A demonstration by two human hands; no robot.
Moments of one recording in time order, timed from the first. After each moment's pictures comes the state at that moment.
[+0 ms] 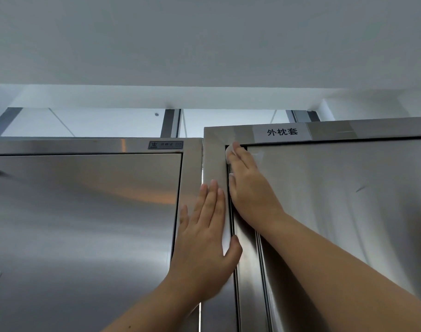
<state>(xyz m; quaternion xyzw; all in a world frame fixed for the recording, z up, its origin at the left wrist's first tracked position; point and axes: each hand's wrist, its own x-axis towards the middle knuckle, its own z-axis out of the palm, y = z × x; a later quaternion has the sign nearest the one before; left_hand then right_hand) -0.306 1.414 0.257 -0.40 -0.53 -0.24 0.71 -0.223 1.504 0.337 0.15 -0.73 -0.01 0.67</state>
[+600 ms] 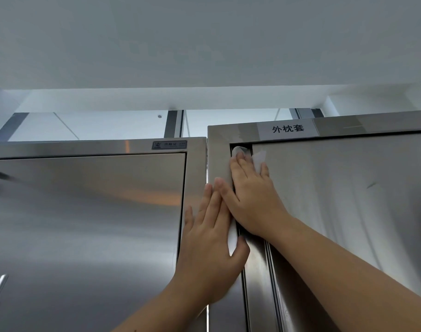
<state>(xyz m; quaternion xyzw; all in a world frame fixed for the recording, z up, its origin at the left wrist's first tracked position) -0.305 1.412 0.256 -0.44 -0.53 -0.28 0.67 -0.226 1.499 0.327 0.04 -0.77 -0.10 0.63</state>
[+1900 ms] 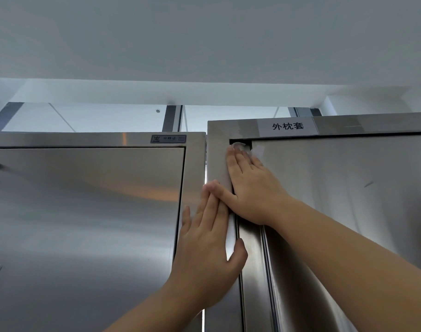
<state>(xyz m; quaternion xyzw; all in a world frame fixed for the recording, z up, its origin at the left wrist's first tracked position) -0.305 1.412 0.246 -0.42 -0.54 -0.26 0.68 -0.209 1.498 0.334 -0.01 -0.82 -0.19 0.54</state>
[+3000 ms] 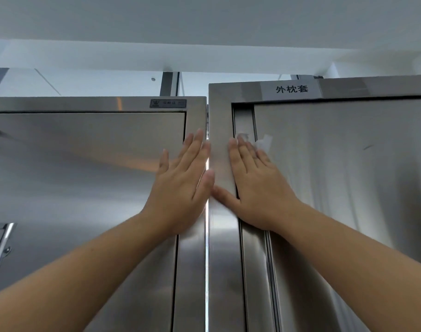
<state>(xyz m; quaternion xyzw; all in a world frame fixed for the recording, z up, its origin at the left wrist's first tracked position) -0.291 1.360 0.268 -0.44 -0.62 -0.23 0.61 -0.214 1.503 0.277 0.00 -0.80 -0.22 0.56</state>
